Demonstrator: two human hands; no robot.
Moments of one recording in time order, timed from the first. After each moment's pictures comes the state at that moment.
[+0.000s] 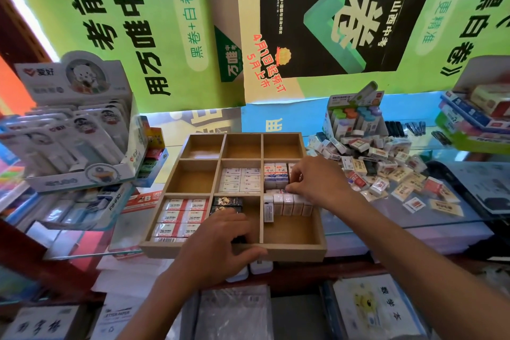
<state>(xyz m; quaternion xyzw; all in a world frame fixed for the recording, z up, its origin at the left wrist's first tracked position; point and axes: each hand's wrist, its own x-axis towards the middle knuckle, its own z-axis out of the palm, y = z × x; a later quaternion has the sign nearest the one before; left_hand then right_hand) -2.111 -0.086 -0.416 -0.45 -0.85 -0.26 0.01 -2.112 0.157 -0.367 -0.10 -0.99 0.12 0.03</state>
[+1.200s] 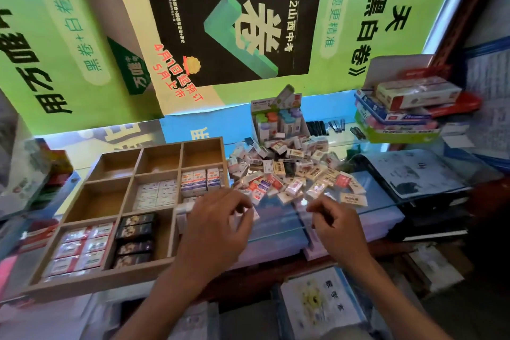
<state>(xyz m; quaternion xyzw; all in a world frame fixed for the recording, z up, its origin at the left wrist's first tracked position) -2.068 0.074 -0.393 -0.41 -0.84 -0.33 0.15 -1.970 0.293 -0.450 -0.19 -0.85 0.42 0.25</state>
